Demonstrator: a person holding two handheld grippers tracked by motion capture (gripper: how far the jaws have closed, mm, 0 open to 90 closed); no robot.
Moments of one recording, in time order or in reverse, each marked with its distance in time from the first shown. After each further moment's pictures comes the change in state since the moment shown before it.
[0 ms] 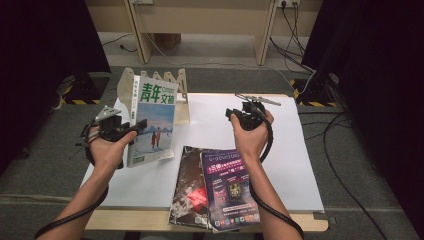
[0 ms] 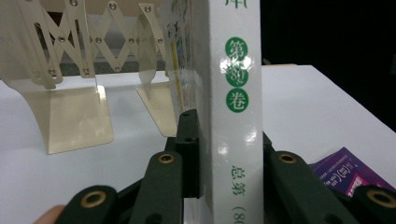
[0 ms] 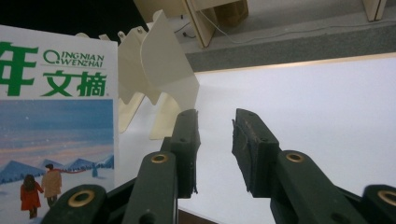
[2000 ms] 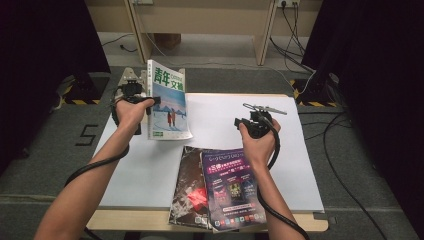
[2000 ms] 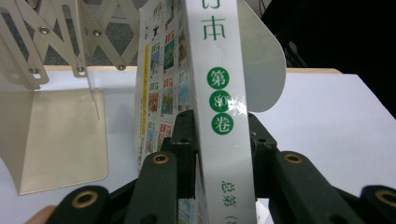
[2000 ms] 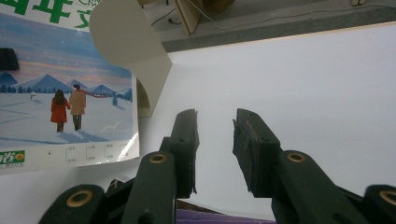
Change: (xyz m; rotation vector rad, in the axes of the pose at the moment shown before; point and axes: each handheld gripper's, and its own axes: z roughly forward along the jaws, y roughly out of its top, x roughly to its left) left arm 0.020 0.060 0.103 0.158 0.075 -0.129; right arm -0.035 -0.022 0.005 0.042 -0.047 -0.002
